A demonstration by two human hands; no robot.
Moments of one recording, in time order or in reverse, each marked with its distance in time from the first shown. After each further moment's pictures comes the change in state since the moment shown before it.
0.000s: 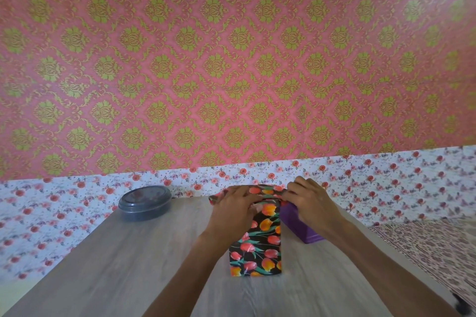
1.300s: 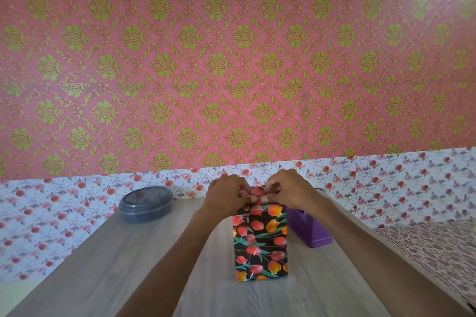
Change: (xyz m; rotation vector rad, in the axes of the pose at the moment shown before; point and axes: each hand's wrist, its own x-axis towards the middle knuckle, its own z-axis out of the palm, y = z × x) left_hand 0.046 -0.035 -0.017 -0.093 -0.103 -0.163; right_hand 0.076 -0.016 -0.001 0.585 -0.410 0.384
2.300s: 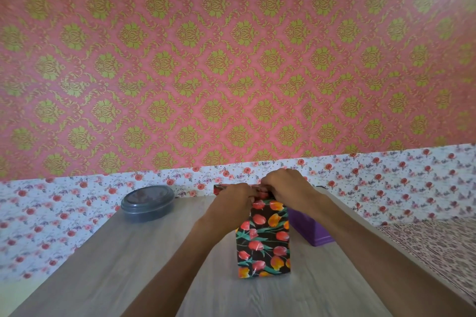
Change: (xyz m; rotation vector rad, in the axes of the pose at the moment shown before) left_hand -0.018 0.011 0.008 0.048 -0.022 0.199; right_hand 0.010 -0.003 0.008 -0.527 0.084 -0.237
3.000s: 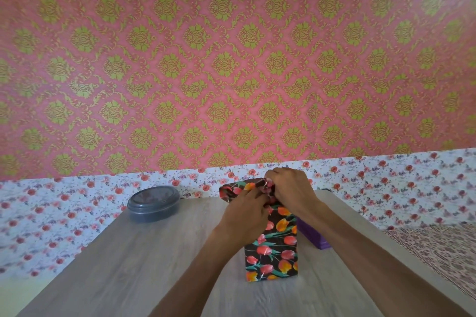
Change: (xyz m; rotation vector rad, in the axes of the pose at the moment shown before) left_hand -0.016 0.019 0.010 -0.039 -0.042 -0.047; right_hand -0.001 -0.019 0.004 -0.103 0.333 0.073
